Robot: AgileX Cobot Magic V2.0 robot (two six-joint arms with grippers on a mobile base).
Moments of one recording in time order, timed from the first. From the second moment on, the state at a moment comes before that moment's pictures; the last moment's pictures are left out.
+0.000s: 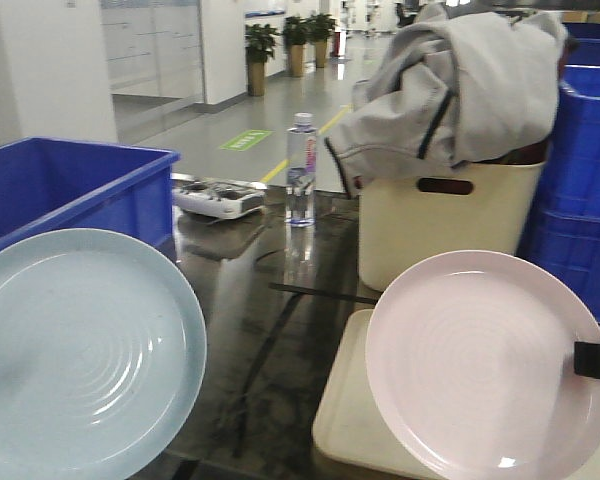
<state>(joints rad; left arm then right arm) -0.10 0.84 -0.87 -0.25 0.49 0.10 -0.02 1.03 -0.99 0.40 0.67 -0.22</state>
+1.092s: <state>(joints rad) -0.10 0.84 -0.87 -0.26 0.49 0.10 -0.02 1.03 -0.99 0.40 0.67 -0.22</state>
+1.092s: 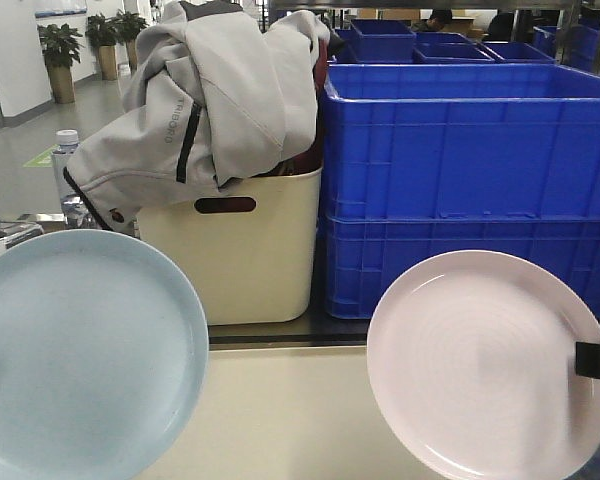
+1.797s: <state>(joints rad) -0.10 0.84 -0.87 -0.26 0.49 0.10 0.10 1.23 -1.02 0.53 0.67 -0.29</state>
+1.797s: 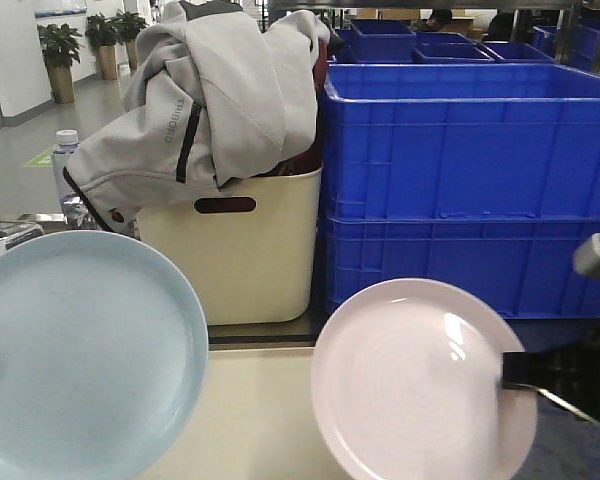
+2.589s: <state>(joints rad) -0.10 0.84 -0.87 -0.26 0.49 0.10 0.25 1.74 -1.32 0.57 0.74 -0.20</state>
